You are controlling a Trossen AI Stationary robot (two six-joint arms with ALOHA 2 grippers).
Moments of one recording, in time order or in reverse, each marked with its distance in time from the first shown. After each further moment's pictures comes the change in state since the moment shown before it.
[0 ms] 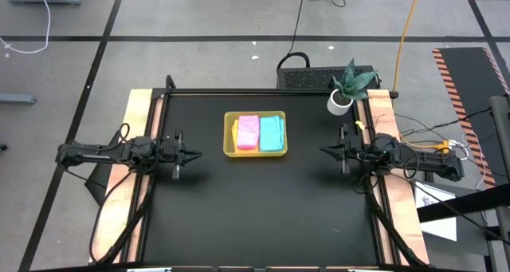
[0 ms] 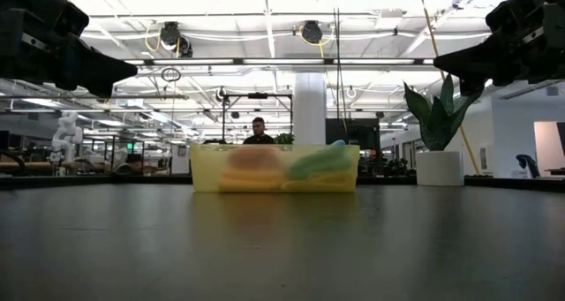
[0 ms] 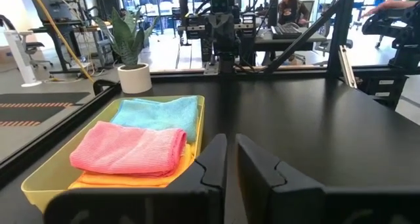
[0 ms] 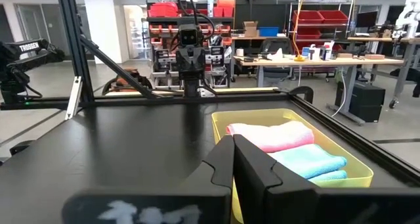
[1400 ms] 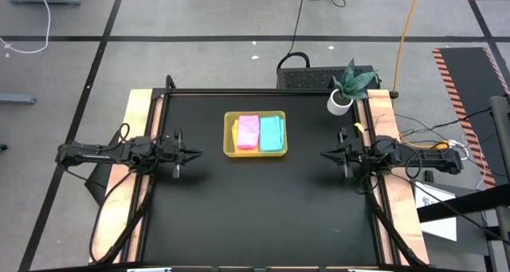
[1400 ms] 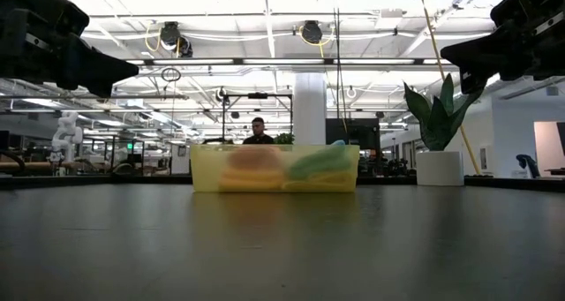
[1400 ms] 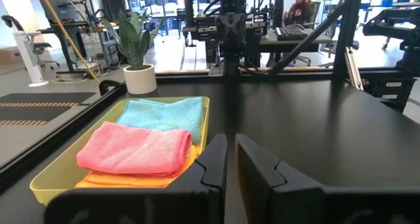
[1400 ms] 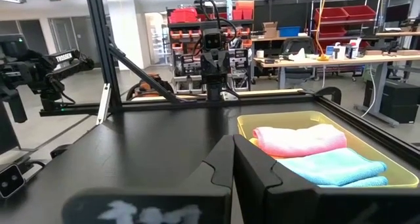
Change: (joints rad) left arm 0.000 0.000 0.001 0.005 -0.021 0.000; right arm 0.105 0.005 0.000 0.028 0.022 0.049
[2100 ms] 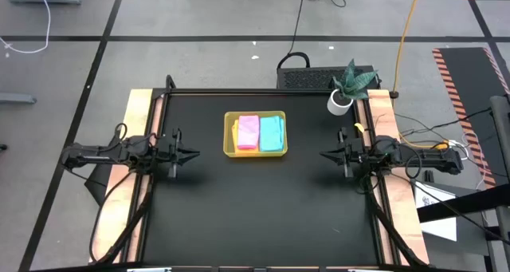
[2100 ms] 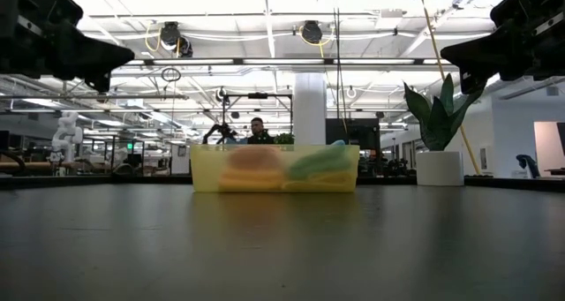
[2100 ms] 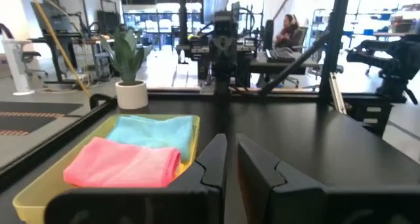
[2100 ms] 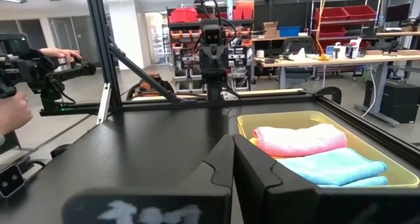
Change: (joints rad) left arm -0.002 -0.095 0.002 -0.022 0.027 -0.050; right arm 0.000 0.001 0.000 0.000 0.000 0.000
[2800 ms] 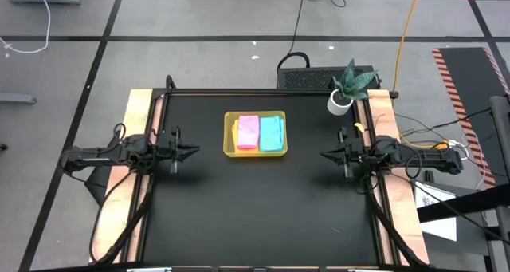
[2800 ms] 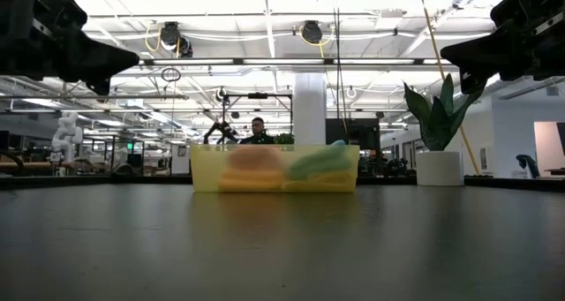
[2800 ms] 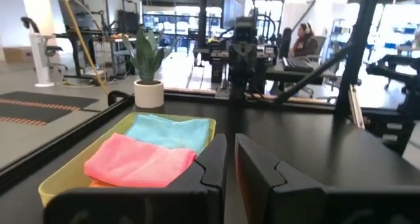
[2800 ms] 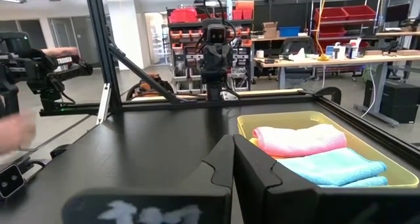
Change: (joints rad) left arm 0.062 -0.001 -0.003 0.012 -0.003 -0.040; right arm 0.000 0.000 0.000 0.001 0.000 0.000
